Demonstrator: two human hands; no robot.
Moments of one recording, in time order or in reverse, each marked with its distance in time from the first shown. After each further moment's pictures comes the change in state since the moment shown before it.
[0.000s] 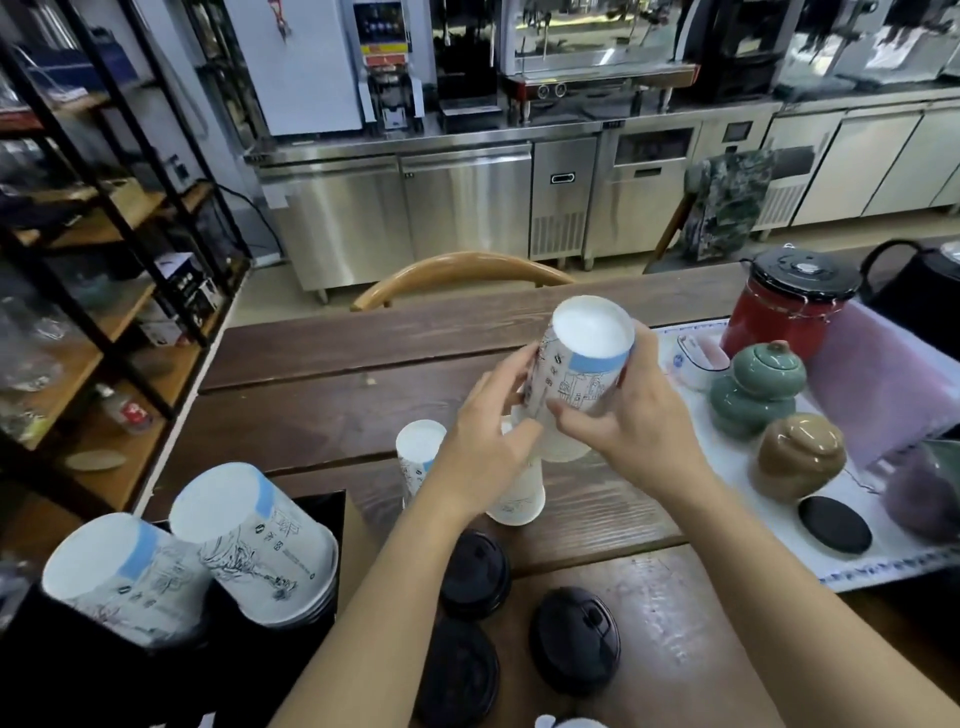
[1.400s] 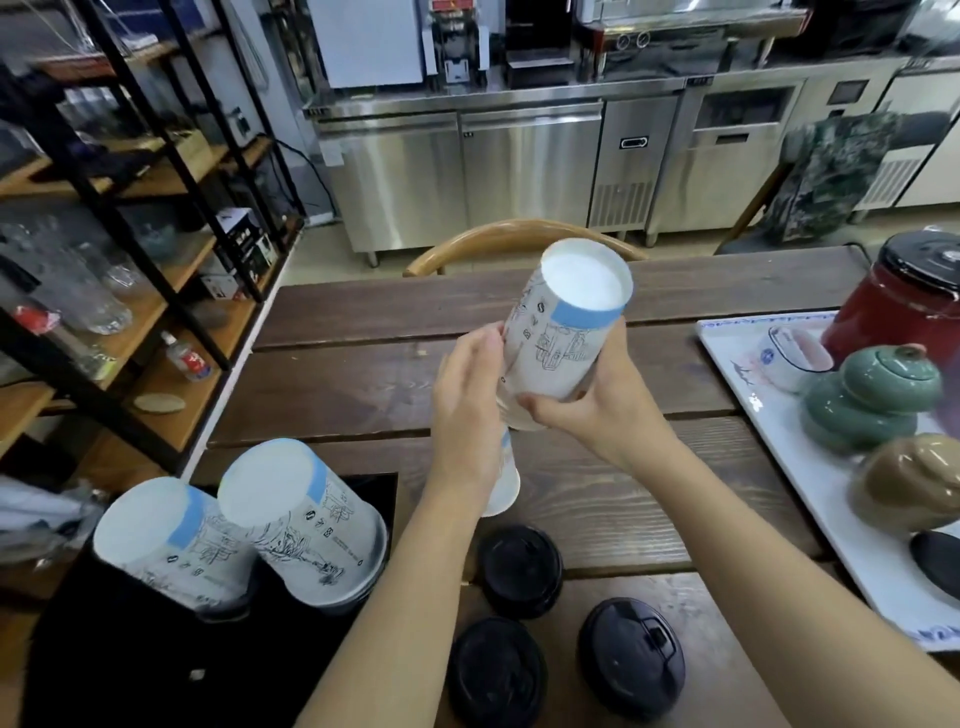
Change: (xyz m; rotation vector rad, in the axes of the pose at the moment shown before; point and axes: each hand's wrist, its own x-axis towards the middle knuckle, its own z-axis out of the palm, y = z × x) left_hand 0.007 -0.016 -0.036 -0.395 0.496 -0.090; right_hand 0.034 -0.010 0.082 0.456 -0.286 -0.018
